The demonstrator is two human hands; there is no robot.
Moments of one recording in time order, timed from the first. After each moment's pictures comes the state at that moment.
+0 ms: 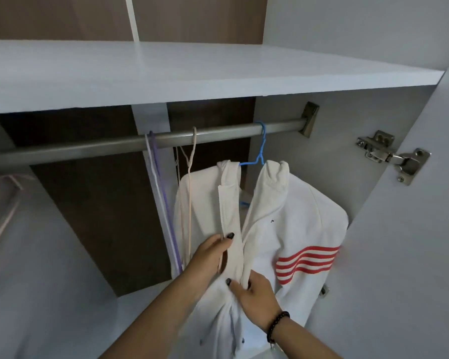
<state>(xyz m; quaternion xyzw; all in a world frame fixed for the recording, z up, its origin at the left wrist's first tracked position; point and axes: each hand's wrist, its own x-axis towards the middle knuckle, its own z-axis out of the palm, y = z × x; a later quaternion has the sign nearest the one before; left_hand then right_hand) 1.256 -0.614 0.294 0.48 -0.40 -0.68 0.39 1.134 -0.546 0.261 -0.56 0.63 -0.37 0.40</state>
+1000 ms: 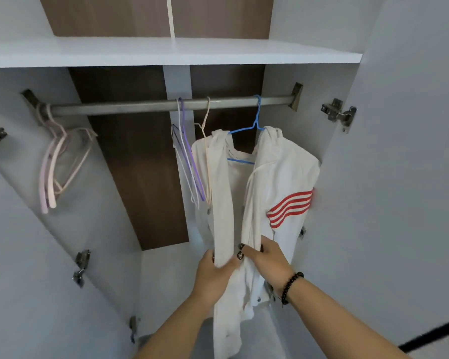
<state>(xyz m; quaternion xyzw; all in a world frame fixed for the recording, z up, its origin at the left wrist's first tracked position) 1.241 -0.354 0.279 0.60 -0.40 -0.55 0.43 1.105 -0.369 0.310 -0.48 0.56 -0.41 0.53</state>
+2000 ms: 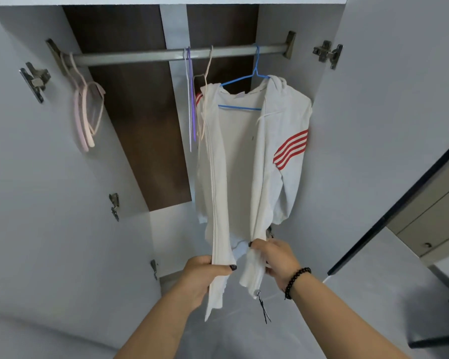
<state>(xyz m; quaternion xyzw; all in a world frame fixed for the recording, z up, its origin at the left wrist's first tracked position) 1.356 -0.167 0.258 0.59 -0.34 -0.68 0.26 1.173 -0.171 0.260 -0.28 0.66 -0.38 0.58</state>
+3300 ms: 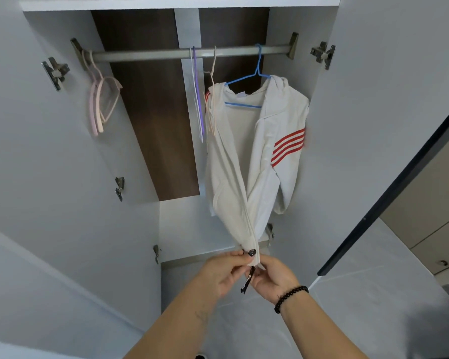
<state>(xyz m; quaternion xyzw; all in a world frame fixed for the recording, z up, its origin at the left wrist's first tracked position) 1.236 -0.113 0.272 0.52 -0.10 -0.75 0.39 1.119 -0.111 0.252 0.06 0.41 -0.47 0.78</state>
